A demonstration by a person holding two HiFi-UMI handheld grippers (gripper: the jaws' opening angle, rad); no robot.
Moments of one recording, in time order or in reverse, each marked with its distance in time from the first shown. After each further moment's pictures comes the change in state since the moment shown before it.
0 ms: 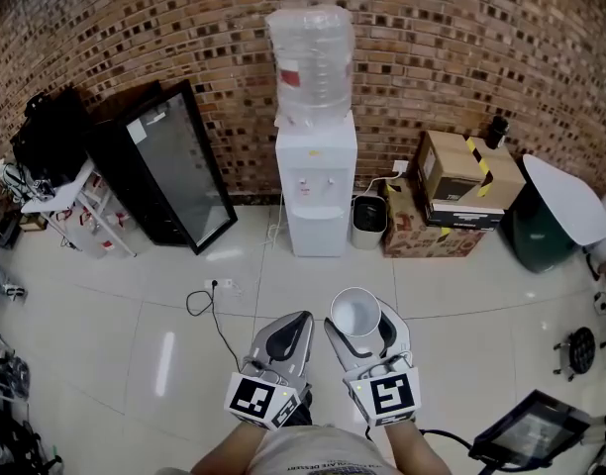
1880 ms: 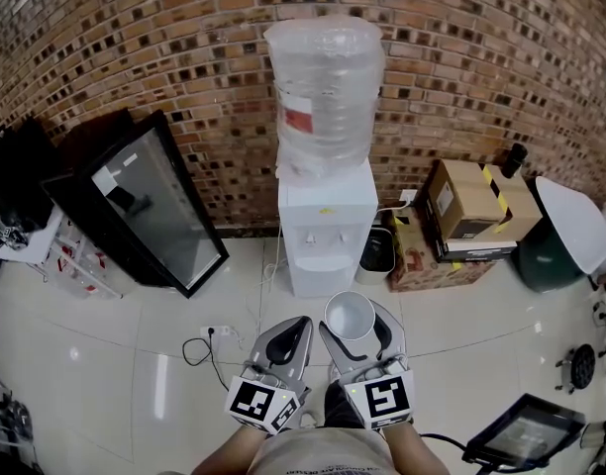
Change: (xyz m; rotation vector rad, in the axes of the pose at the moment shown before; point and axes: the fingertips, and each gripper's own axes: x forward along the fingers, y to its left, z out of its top) left arm 0.170 0.206 0.016 -0.055 0.033 -0.055; right arm 0.257 -0.067 0.017 -0.028 0.045 -0.049
